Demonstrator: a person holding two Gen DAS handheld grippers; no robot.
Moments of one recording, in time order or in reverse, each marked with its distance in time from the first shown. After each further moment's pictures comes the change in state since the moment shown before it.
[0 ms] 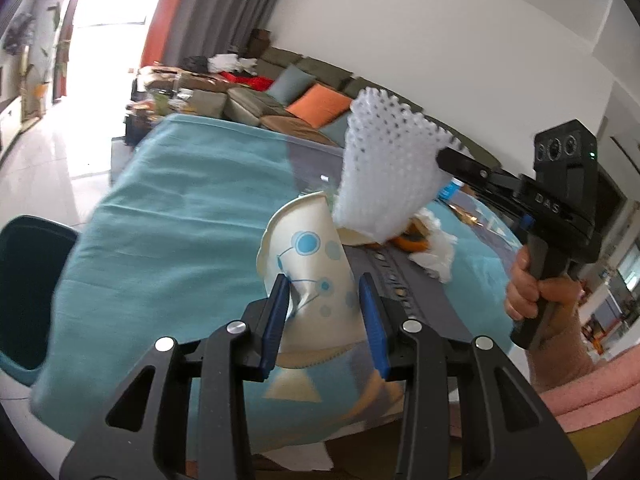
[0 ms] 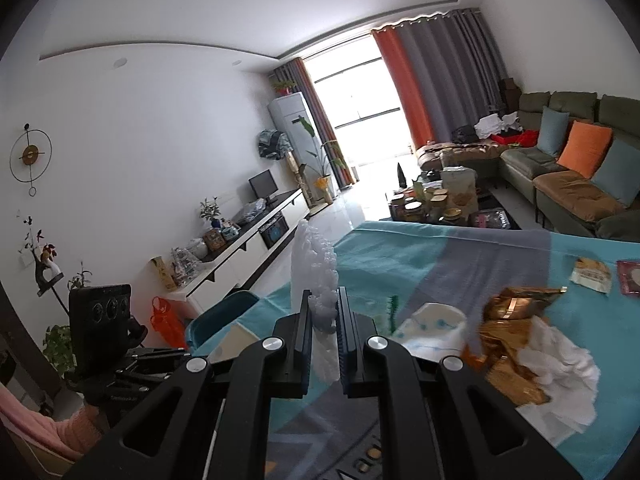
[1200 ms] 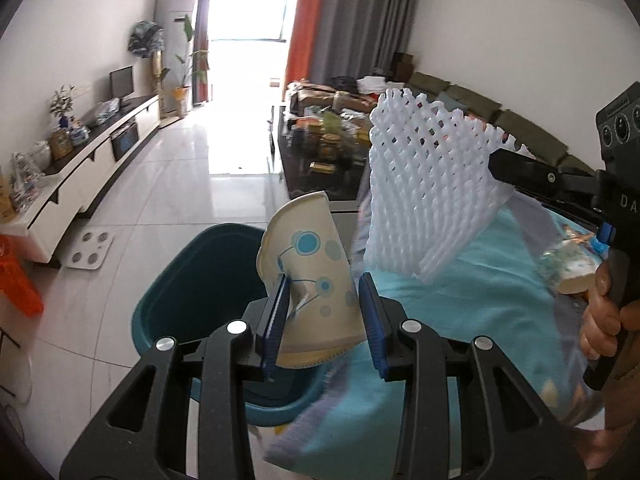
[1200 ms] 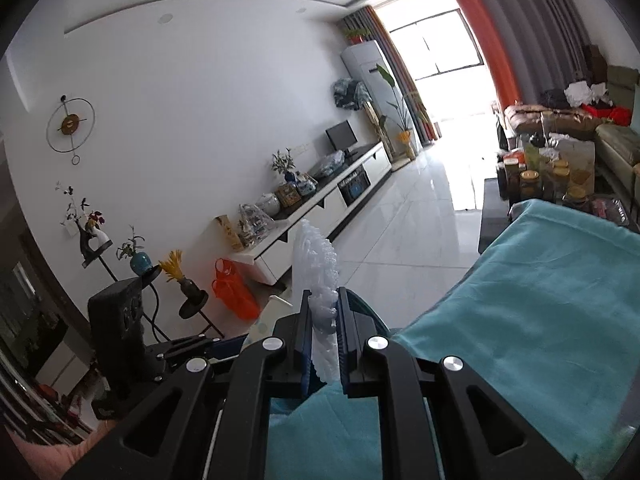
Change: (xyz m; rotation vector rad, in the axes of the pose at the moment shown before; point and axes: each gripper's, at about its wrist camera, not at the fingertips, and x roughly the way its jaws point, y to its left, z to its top) left arm -0.091 0.160 0.016 -0.144 -0.076 0.532; right arm 0.202 0.118 0.025 -0.048 0.192 0.271
